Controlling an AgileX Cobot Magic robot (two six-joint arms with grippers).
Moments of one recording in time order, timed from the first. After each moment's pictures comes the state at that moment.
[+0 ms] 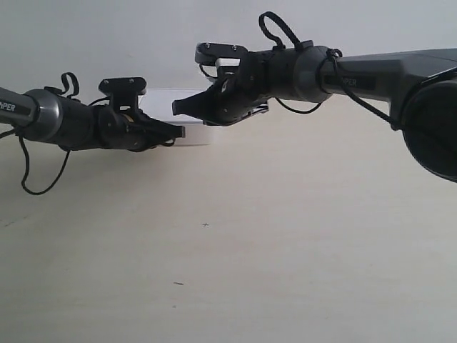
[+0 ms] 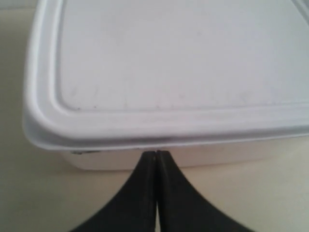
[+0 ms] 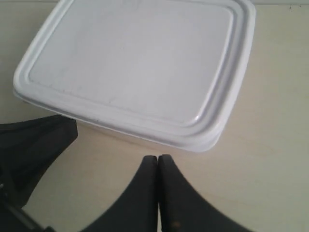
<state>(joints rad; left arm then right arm) -0.20 2.32 -1.48 -0.31 -0.09 0.08 0.52 2.38 -1.90 0.12 0.38 0.18</state>
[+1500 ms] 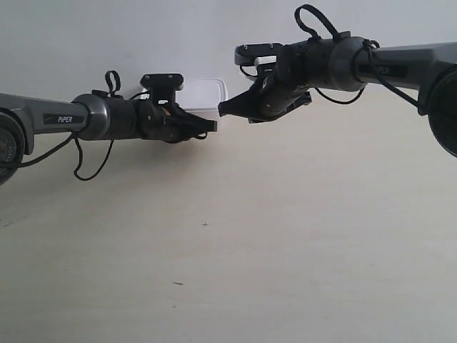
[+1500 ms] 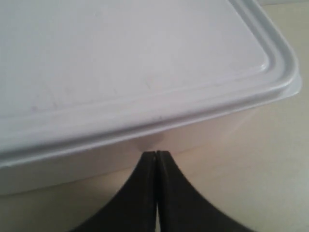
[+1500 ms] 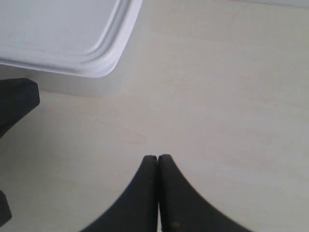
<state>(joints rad) -0.26 2.54 -1.86 -0.29 0.06 0.08 0.40 2.38 -1.90 -0.03 0.48 0.17</state>
